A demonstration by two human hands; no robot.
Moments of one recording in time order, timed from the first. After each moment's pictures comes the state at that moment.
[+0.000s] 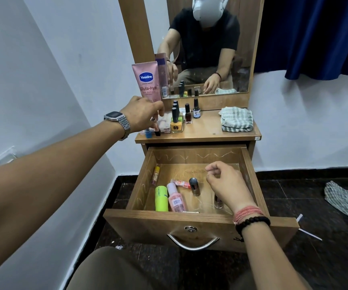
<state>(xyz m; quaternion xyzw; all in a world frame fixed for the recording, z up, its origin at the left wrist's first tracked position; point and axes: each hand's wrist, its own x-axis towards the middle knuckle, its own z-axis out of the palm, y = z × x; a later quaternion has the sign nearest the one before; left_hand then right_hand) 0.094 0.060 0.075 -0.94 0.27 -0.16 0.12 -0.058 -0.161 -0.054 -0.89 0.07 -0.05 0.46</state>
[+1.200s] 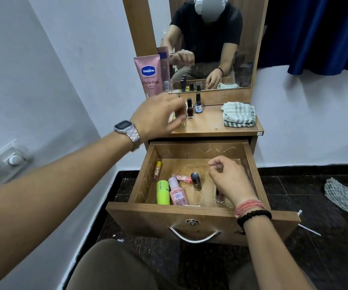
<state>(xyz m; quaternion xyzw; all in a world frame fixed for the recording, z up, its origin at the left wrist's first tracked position) 0.041 0.031 0.068 -0.87 0.39 -0.29 -0.02 -0.057 -0.161 -0.057 -0.88 0.08 -0.07 0.46</state>
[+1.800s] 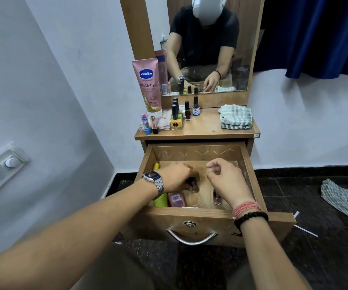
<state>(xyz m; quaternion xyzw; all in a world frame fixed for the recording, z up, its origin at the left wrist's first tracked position) 0.006 0.000 -0.048 -0.91 0.40 0.04 0.03 -0.058 -0.163 -0.057 -0.88 0.08 -0.07 0.46</state>
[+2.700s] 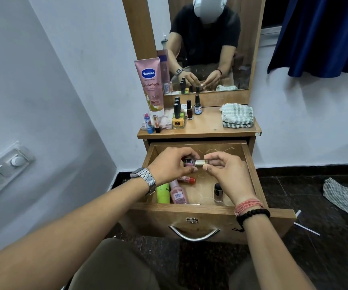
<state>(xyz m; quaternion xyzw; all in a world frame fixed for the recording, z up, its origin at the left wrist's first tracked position) -0.013 0.012 -0.013 -0.93 0.30 -0.03 -0.23 -0.061 -0.161 -0.047 -0.81 0.03 -0.12 0.57</state>
